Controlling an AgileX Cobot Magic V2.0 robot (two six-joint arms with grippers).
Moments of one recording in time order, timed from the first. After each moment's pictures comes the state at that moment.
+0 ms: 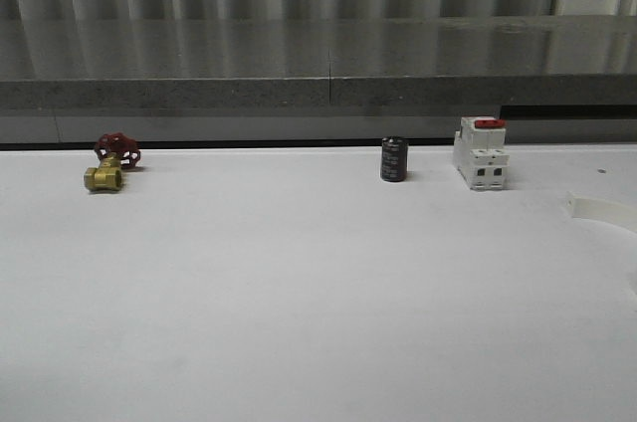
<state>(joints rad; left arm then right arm) -0.07 0.96 -0.75 -0.04 0.74 -0.13 0.00 -0.01 0.03 0.00 0.17 0.20</state>
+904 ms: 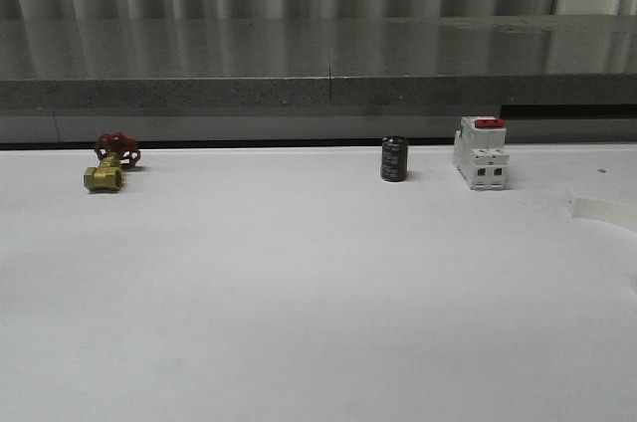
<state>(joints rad) 0.23 1.74 -1.20 -0.04 0.77 0.15 0.00 -0.01 0.03 0.00 0.17 0.20</state>
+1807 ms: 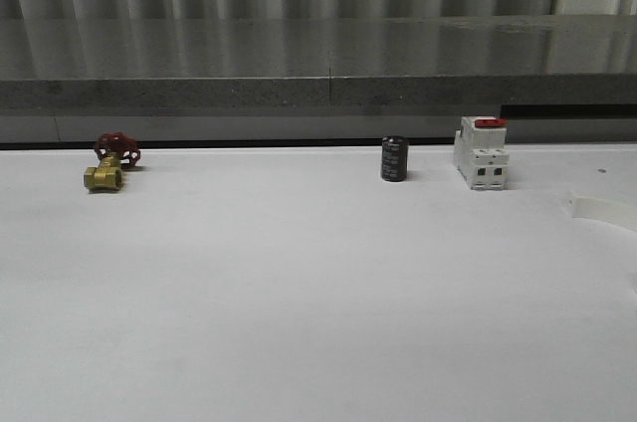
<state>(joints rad) 0.24 2.01 -1.35 -0.02 0.72 0.16 0.00 -0.01 0.03 0.00 0.17 0.20</state>
